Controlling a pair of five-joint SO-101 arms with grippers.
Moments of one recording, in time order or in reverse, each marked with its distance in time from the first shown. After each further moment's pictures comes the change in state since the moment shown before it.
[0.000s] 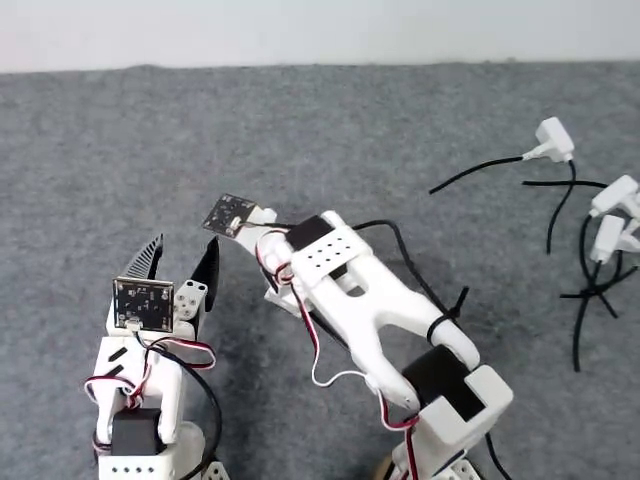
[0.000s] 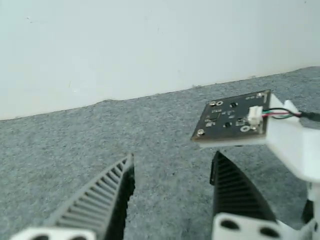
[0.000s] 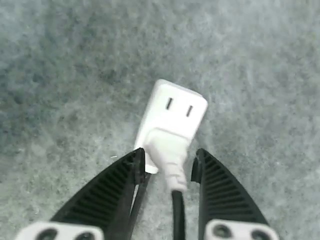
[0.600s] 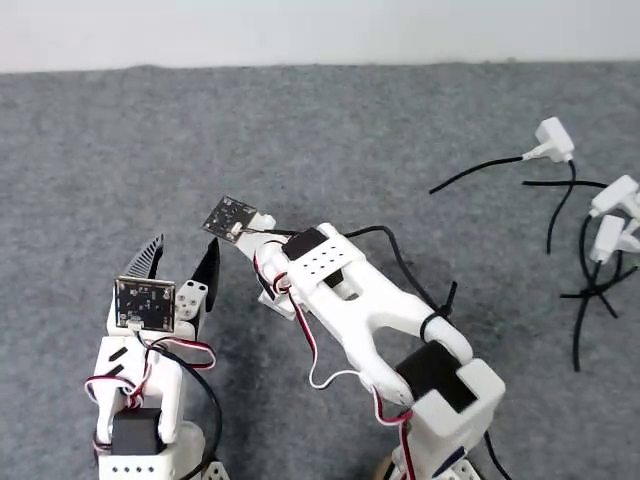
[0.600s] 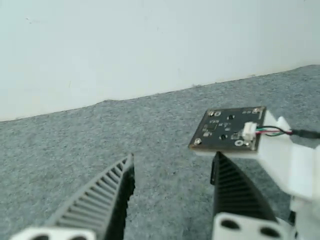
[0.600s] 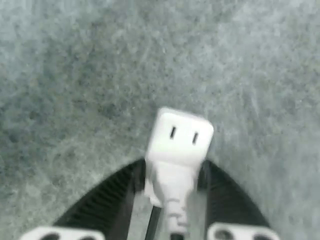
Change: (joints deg) left arm 0.0 0.0 0.0 0.0 0.0; right arm -0.2 5.2 3.3 -9.6 -2.5
